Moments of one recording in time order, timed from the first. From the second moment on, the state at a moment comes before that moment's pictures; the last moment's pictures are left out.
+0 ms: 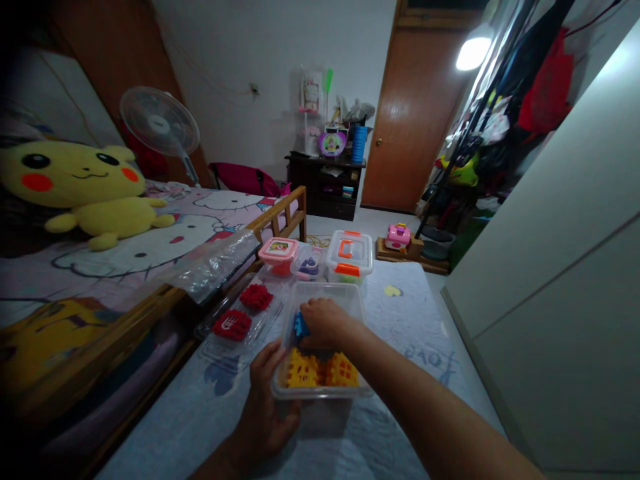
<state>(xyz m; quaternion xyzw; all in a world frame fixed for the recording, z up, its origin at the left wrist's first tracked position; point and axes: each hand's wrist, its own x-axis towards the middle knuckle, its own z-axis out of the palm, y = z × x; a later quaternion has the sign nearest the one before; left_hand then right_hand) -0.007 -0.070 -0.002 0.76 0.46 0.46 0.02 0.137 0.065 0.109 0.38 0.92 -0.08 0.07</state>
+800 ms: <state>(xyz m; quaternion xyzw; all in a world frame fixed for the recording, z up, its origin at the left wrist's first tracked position) -0.006 -0.070 0.002 0.76 0.46 0.46 0.02 0.153 0.067 0.128 0.41 0.90 -0.15 -0.02</state>
